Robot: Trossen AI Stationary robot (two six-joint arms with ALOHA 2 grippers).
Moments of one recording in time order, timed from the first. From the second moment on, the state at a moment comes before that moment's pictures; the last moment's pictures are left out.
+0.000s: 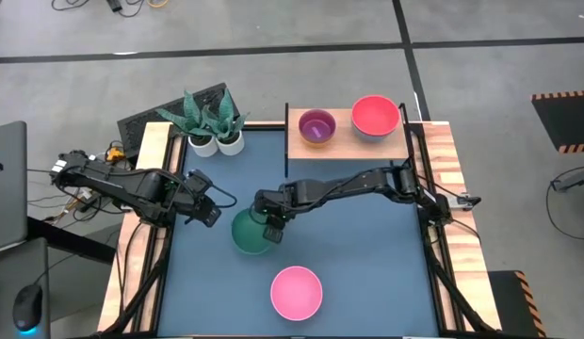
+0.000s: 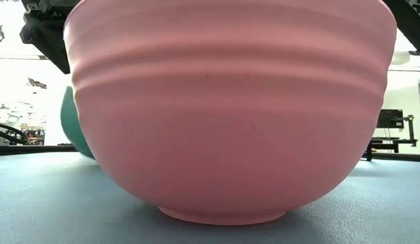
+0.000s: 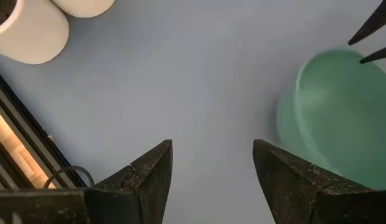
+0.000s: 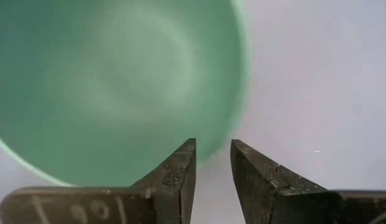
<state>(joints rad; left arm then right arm) -0.25 1.02 0.96 -1.22 -0.42 -1.06 0.05 2.23 1.89 -0.73 0.05 0.35</state>
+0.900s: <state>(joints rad) -0.25 1.02 0.96 -1.21 -0.44 -1.06 0.03 2.23 1.89 -0.61 0.08 0.41</state>
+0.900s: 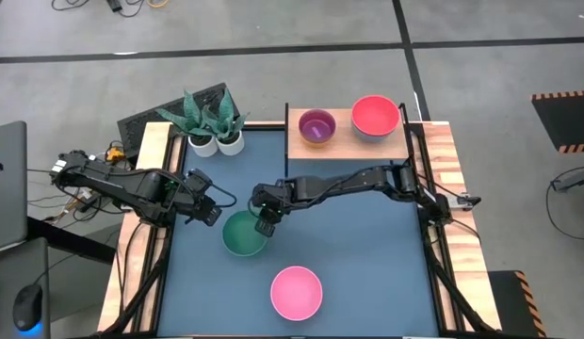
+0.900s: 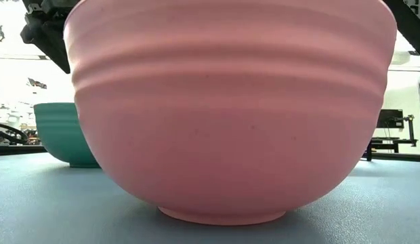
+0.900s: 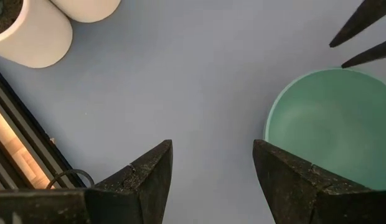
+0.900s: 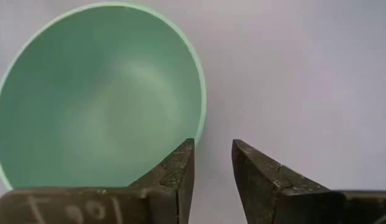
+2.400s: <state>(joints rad) -0.25 1.02 0.97 -1.22 -0.46 -1.04 -0.01 2.21 1.89 -0.82 0.02 0.50</state>
